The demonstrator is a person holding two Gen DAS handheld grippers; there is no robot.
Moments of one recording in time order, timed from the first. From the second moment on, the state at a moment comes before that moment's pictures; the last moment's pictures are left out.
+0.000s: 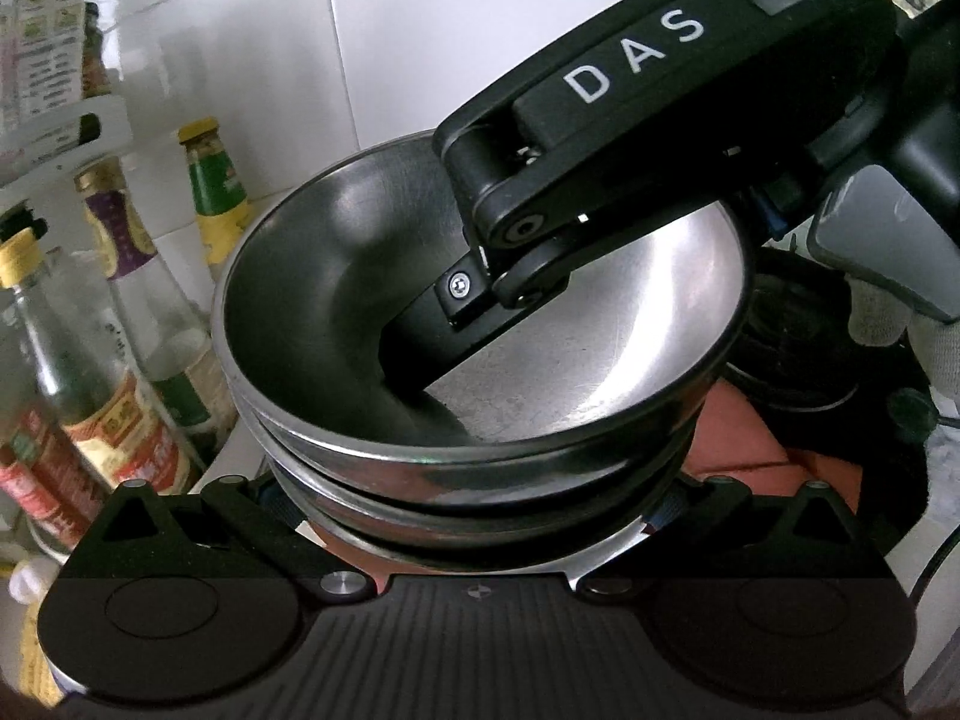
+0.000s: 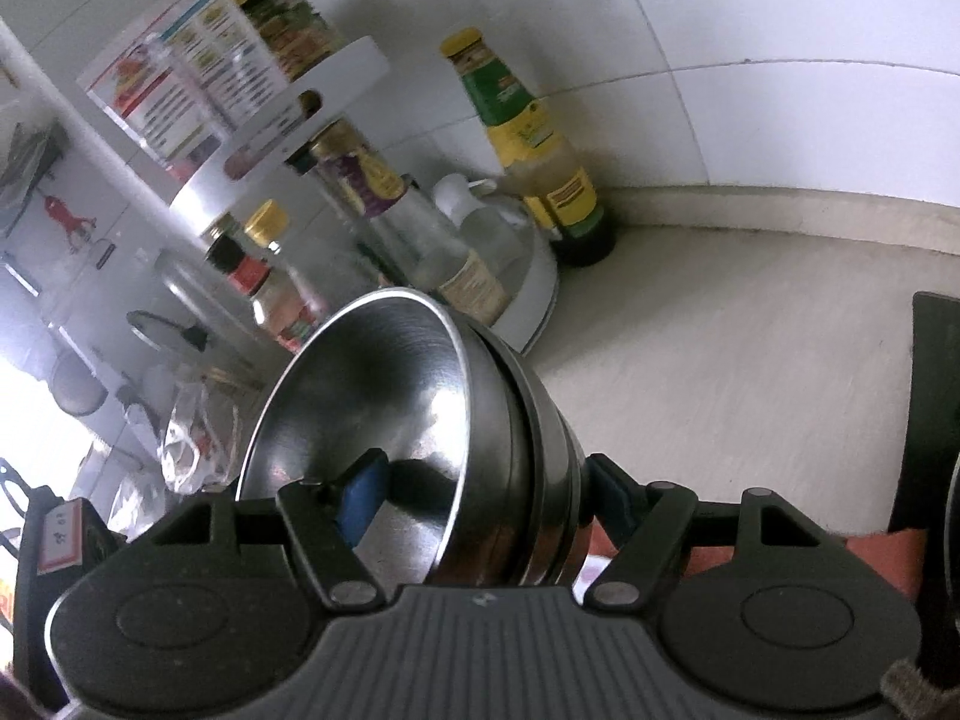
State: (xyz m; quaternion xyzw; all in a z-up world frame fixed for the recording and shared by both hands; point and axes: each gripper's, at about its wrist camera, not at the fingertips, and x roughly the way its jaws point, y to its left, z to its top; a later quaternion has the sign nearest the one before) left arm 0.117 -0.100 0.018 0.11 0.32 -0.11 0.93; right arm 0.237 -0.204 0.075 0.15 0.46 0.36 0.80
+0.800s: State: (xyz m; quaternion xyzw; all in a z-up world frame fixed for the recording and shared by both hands) left arm 0.076 -0.088 0.018 0.09 0.34 -0.09 0.93; right arm 0.173 -0.199 0.073 0.12 0.48 0.39 0.78
